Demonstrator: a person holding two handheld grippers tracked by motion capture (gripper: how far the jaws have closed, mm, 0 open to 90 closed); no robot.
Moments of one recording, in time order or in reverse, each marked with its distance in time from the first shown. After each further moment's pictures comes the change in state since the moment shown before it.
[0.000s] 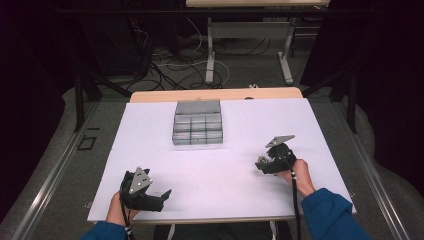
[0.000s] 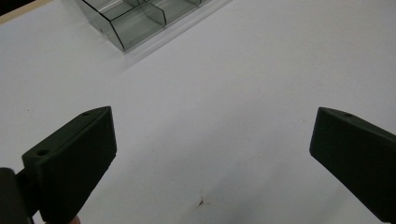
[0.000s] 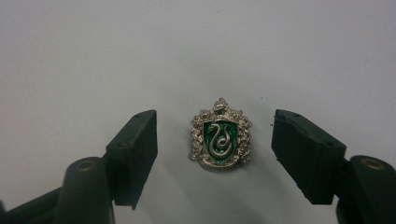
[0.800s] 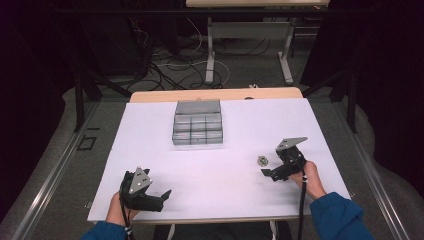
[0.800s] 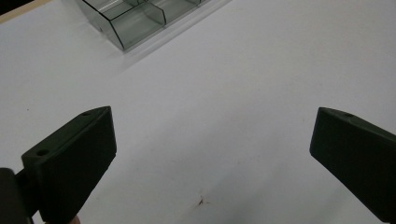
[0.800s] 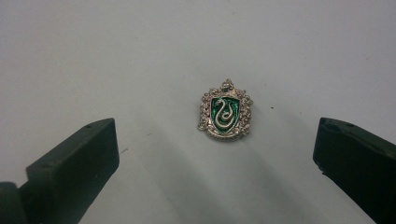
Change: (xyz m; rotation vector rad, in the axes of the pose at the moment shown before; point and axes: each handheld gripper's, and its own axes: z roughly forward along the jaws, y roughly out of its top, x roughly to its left) left arm 0.000 0.000 0.000 -0.002 0.000 -0.001; right arm -0.013 -0.015 -0.021 -0.053 0.102 -0.051
